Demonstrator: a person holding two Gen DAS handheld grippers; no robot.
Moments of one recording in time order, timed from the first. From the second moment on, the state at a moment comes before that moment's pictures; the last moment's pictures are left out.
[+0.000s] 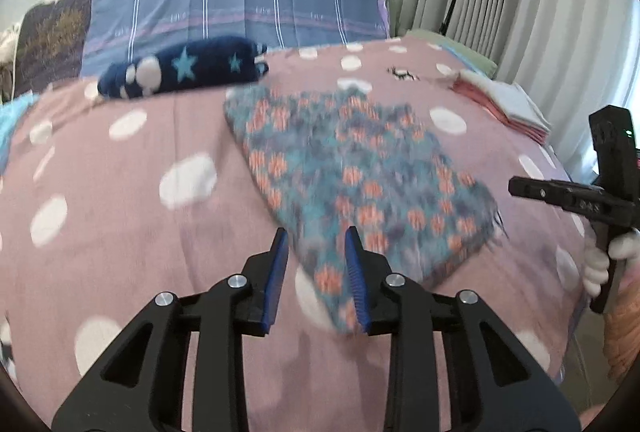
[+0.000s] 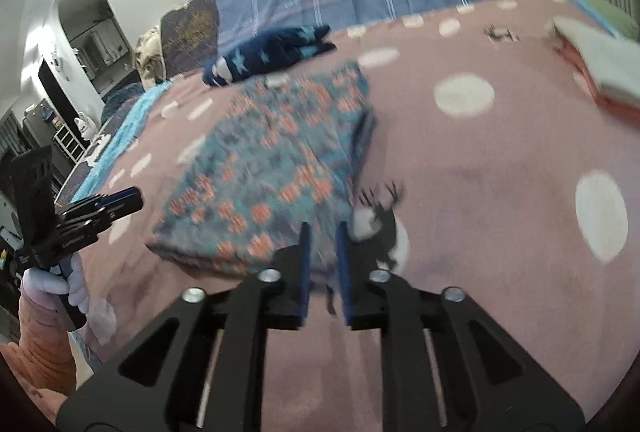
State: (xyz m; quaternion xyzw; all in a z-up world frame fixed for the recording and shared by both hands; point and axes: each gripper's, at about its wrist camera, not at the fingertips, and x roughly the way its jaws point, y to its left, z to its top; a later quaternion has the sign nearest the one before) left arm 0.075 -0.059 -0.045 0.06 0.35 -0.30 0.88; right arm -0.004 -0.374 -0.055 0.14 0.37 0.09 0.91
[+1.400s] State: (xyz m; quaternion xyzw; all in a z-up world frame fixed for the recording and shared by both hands) left arm 0.186 -0.096 -0.097 0.07 0.44 -0.32 0.84; right arm 0.124 -0.417 -0.101 0.21 0.46 0.14 0.85
